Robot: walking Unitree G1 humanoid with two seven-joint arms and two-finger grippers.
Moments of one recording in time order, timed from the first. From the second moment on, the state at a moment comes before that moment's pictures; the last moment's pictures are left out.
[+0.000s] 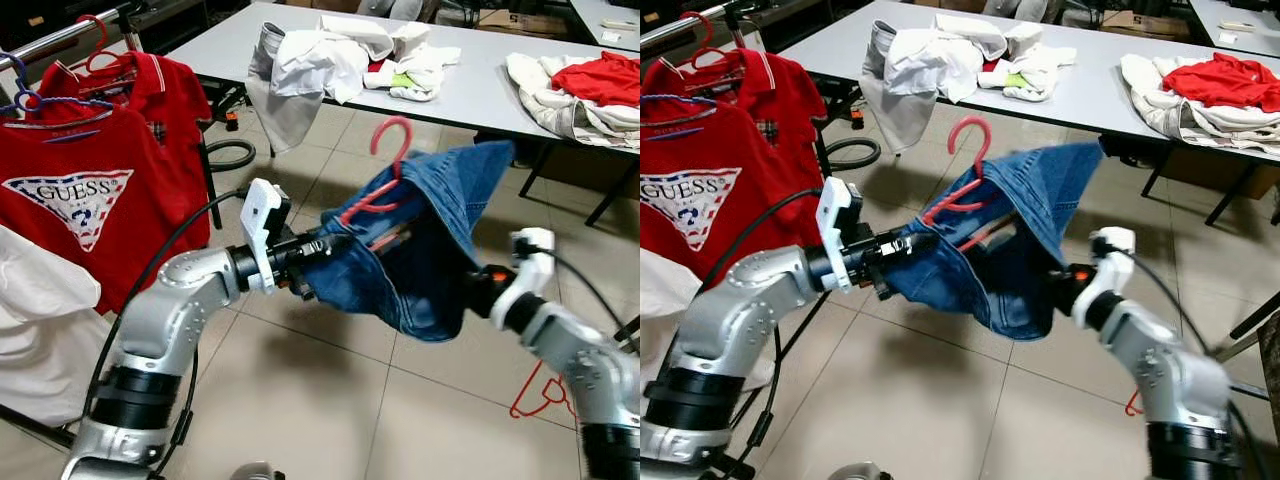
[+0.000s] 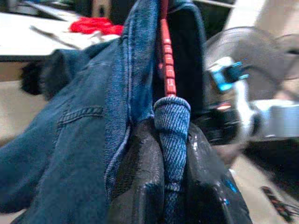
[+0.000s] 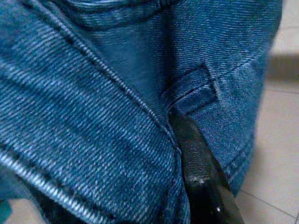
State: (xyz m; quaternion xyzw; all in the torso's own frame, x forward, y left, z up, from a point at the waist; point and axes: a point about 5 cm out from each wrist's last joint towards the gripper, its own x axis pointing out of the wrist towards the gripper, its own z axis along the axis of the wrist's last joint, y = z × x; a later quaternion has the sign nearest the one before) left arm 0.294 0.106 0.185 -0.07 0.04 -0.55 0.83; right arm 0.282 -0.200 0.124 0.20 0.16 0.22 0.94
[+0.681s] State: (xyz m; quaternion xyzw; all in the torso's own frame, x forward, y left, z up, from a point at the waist) left arm 0.312 0.139 0.204 0.06 0.04 -0.52 0.85; right arm 0.256 -0.203 0.155 0.06 0.09 0.39 0.91
